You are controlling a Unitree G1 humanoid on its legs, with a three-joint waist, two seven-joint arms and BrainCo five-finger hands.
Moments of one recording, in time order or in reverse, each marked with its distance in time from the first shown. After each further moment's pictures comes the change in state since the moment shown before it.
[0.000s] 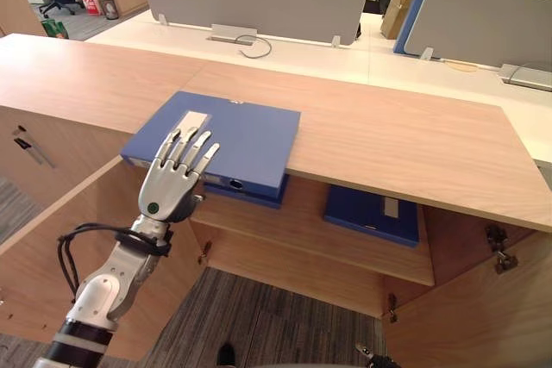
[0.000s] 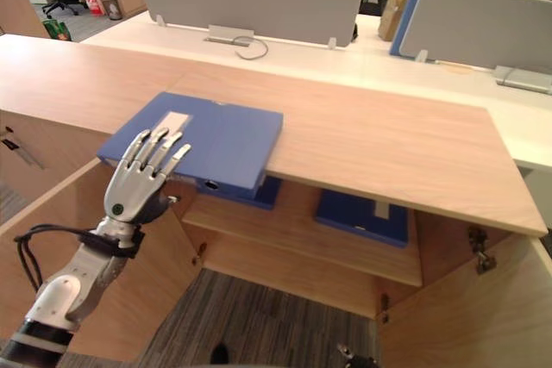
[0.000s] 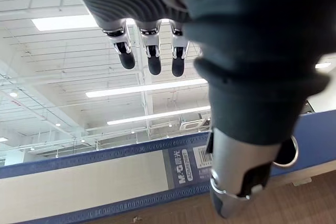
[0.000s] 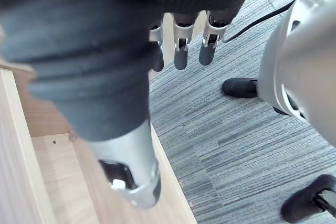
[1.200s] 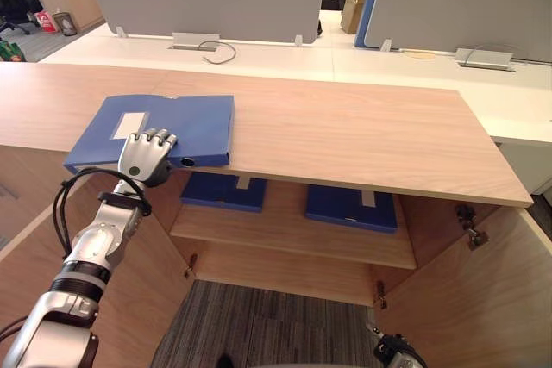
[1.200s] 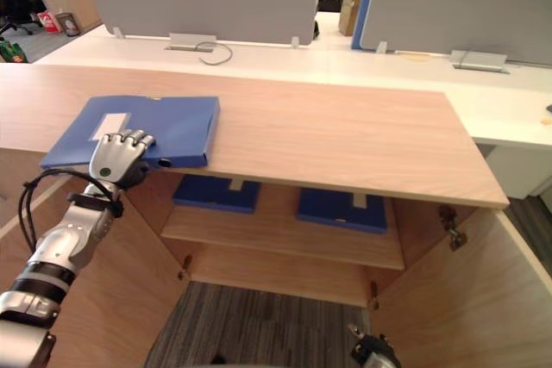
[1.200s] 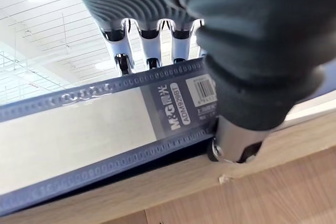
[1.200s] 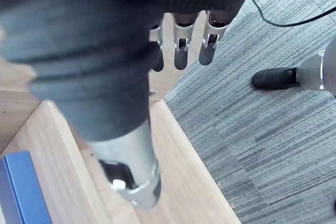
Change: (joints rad) left arm -0.332 0.057 -0.050 0.496 -0.042 0.088 -0.090; right arm -0.028 -0.018 -0.044 -0.117 -0.043 0.031 0.019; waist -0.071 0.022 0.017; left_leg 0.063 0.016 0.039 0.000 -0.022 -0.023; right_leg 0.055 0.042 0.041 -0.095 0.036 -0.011
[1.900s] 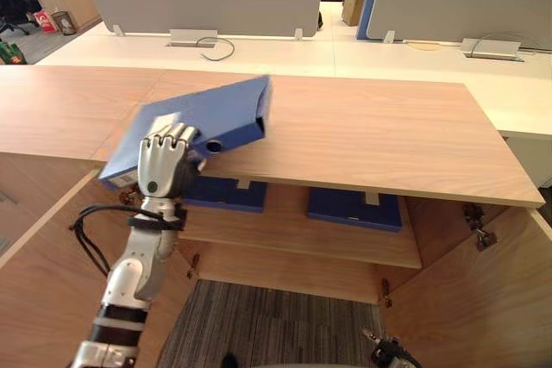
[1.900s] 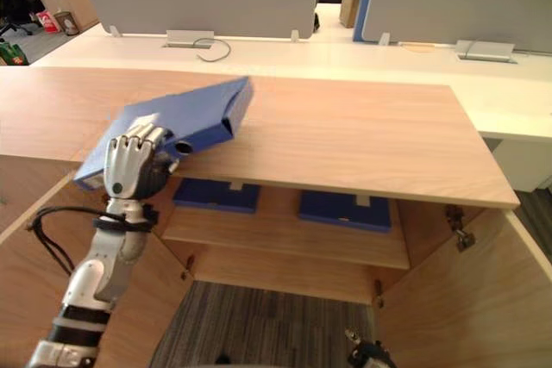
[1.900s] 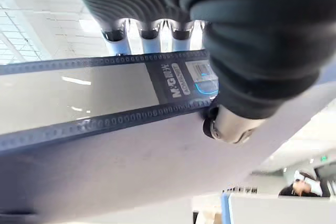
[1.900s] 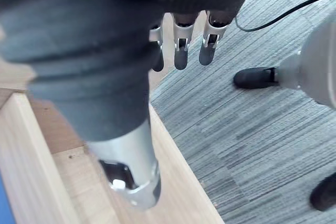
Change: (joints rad) left arm 0.268 -0.349 0.134 -0.606 -0.082 -0.012 0.054; right arm 0.013 0.005 -0.006 0.076 0.001 0.001 0.000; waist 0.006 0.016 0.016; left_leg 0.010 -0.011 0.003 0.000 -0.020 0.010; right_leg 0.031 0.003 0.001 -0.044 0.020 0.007
